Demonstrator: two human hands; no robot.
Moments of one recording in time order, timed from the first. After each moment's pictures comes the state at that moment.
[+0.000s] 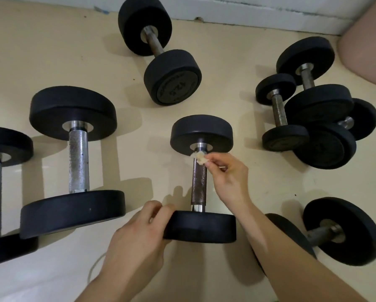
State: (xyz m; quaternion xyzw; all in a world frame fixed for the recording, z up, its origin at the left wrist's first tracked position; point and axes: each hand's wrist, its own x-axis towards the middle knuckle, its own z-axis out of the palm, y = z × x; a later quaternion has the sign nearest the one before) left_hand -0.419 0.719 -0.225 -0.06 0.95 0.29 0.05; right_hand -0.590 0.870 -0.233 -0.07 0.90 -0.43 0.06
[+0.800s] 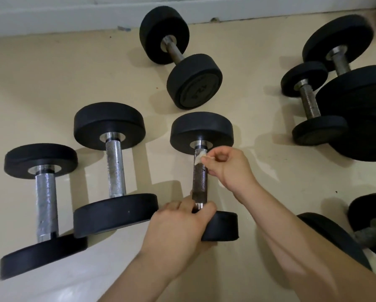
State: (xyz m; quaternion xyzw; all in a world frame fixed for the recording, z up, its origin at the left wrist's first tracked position) left_hand -0.443 0.711 -0.199 0.03 0.99 0.14 0.08; right_hand -0.588 0.812 -0.233 0.03 0.81 -0.53 0.23
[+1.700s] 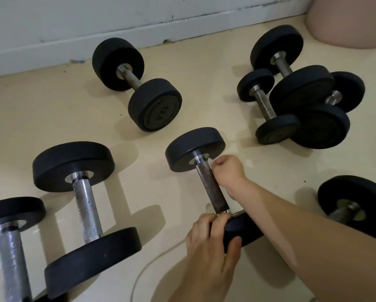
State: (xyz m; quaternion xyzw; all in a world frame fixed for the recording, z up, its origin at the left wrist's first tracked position) left_hand -0.451 0.791 -0.233 0.01 0.89 0.46 -0.01; right_hand -0.626 0.851 -0.238 0.12 0.91 -0.37 0.12
